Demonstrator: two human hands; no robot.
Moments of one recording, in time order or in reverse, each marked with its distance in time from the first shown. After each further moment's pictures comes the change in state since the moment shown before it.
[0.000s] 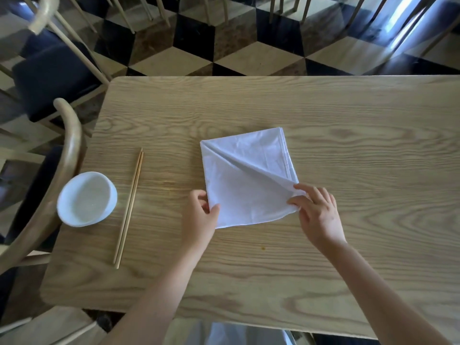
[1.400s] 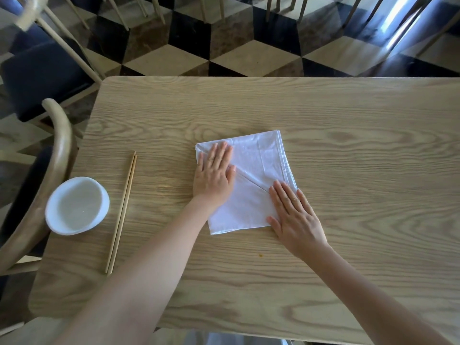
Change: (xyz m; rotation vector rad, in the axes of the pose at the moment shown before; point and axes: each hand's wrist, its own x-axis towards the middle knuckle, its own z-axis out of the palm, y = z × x) left_hand 0.098 0.018 0.051 0.839 -0.057 0.564; right_hand 0.001 -0.014 0.024 -0.369 -0.381 -0.067
